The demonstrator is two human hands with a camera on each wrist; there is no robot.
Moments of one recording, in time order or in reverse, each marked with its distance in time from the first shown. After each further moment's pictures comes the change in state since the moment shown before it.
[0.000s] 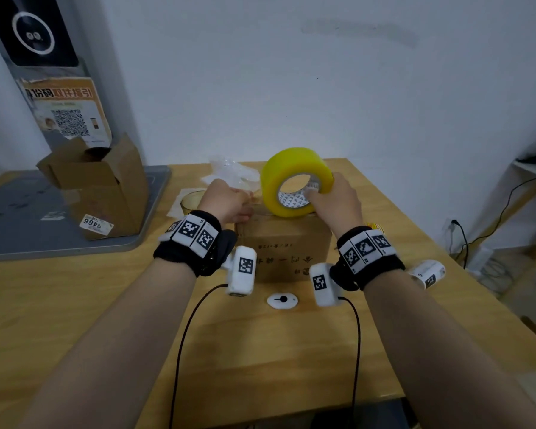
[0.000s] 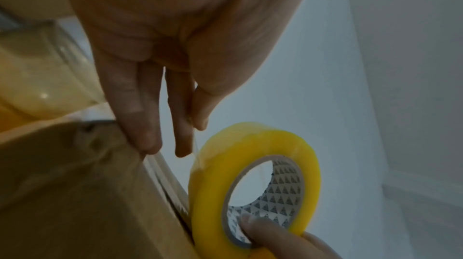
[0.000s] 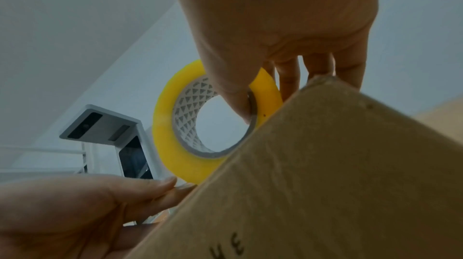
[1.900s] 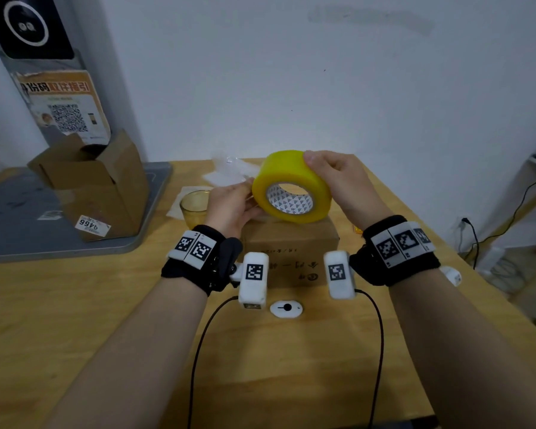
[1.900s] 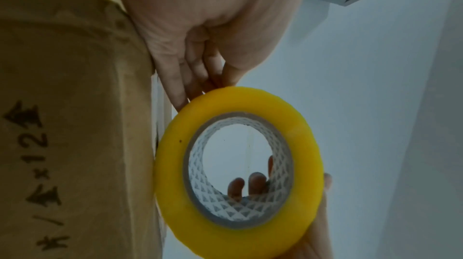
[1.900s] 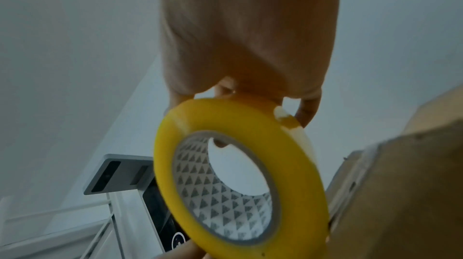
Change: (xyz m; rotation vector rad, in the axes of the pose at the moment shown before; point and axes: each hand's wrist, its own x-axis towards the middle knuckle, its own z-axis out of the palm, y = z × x) left_hand 0.005 -0.011 0.022 -0.622 0.048 -0.035; right_hand 0.004 -0.036 -0.027 0.507 -0.242 -0.238
